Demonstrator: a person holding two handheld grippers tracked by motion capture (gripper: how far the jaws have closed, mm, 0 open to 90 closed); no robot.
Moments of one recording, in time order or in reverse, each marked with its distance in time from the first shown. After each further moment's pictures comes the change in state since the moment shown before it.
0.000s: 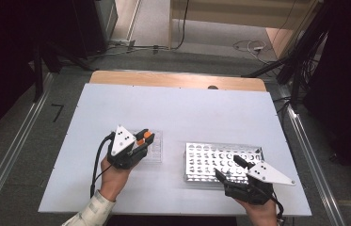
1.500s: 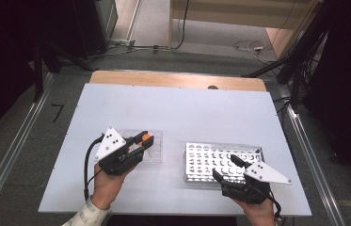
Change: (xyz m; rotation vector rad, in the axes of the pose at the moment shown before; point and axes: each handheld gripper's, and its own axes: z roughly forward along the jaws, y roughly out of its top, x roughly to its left) left arm -0.006 0.020 -0.034 -0.075 -0.113 -0.054; right arm 0.004 0.003 0.004 0.001 0.017 -0.008
